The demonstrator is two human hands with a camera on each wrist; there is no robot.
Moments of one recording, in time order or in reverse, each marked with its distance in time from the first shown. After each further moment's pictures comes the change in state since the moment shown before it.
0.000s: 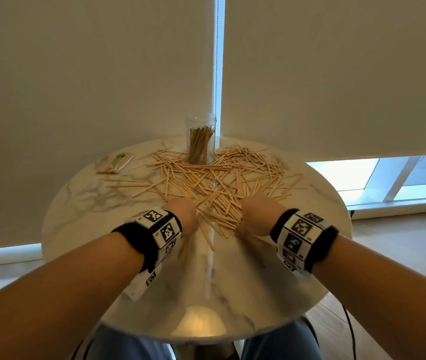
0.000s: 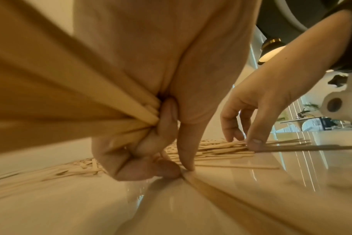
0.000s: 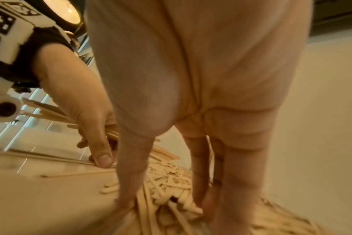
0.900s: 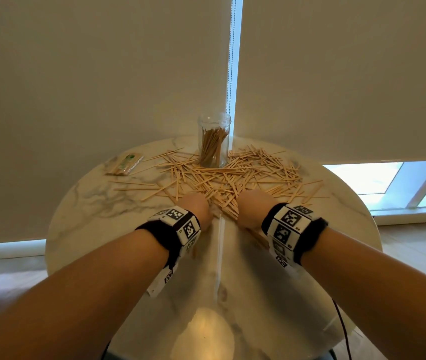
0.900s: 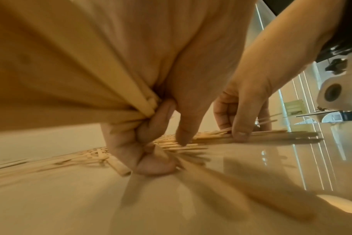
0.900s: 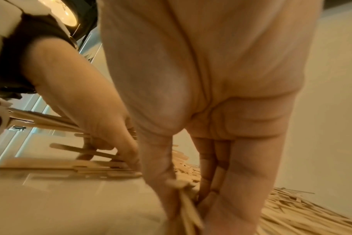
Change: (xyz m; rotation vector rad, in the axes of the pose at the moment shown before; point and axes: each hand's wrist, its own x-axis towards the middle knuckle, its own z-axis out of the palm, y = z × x) left_hand 0.043 0.002 -0.005 -0.089 0.067 -0.028; right_hand 0.057 -0.022 -0.017 -0.048 0.003 -0.031
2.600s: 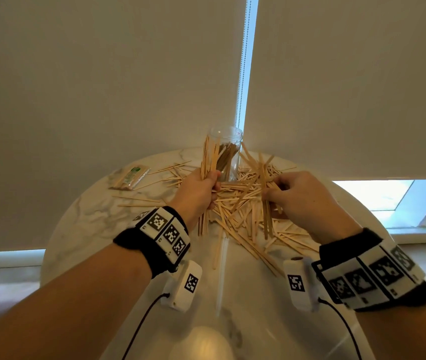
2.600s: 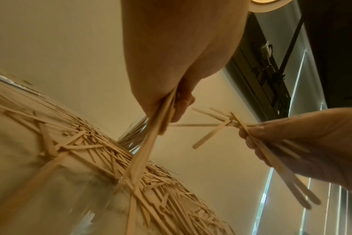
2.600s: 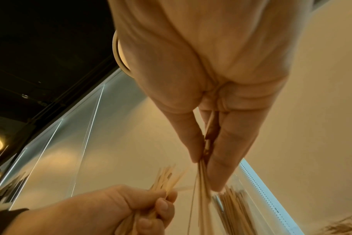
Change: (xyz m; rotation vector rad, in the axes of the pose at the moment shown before) left_hand 0.032 -0.017 -0.040 -1.453 0.203 0.066; right_hand -0.015 0.035 -0.038 1.083 0.437 0.040
